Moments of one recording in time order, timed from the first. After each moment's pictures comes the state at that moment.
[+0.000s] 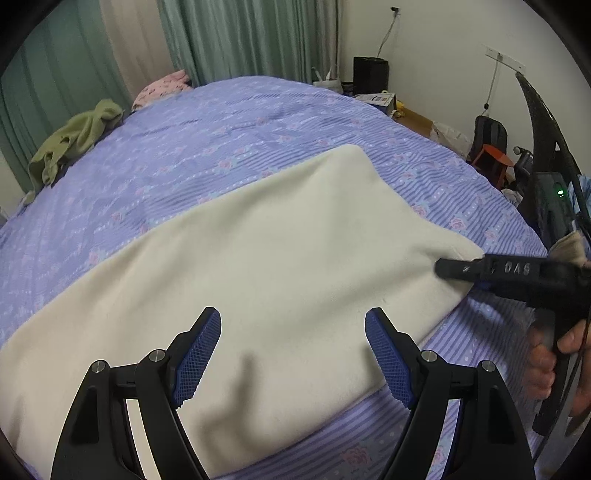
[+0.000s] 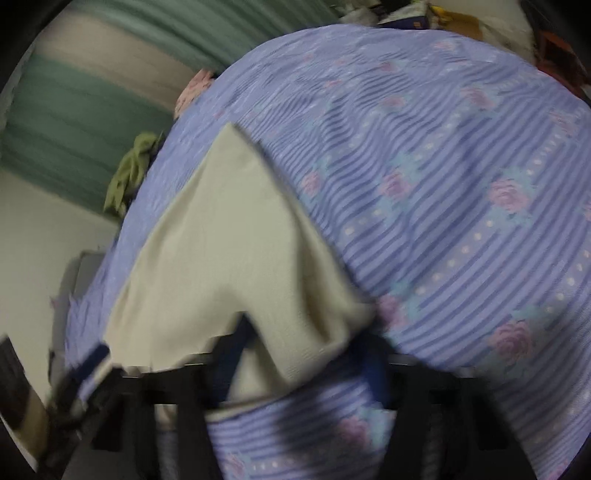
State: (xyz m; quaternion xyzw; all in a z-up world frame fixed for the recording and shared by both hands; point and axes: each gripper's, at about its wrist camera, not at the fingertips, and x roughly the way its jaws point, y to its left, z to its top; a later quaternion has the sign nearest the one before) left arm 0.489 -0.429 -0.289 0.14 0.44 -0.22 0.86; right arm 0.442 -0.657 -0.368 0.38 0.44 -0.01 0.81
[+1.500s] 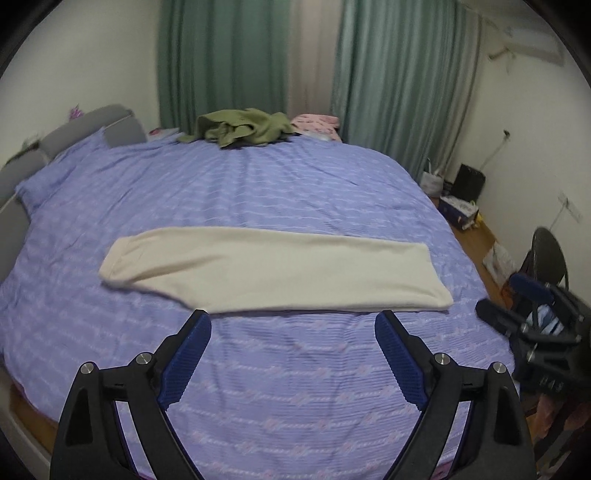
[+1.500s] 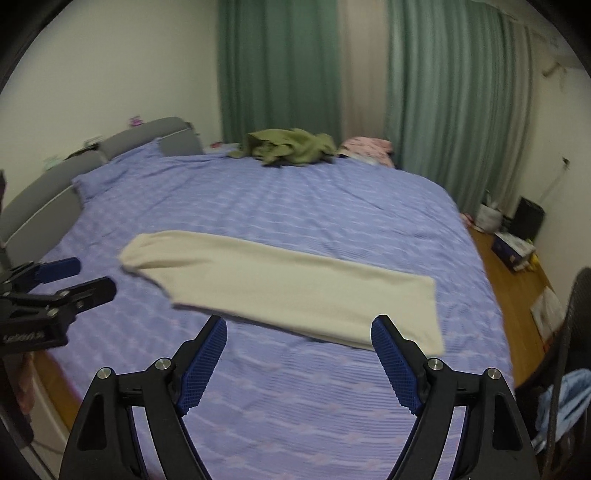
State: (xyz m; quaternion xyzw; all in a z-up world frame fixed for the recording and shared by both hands) left arm 0.196 -0.151 -0.037 -0.05 0.38 -0.02 0.92; right arm 0.195 -0.366 -0.037 -0.06 0.34 0.15 0.93
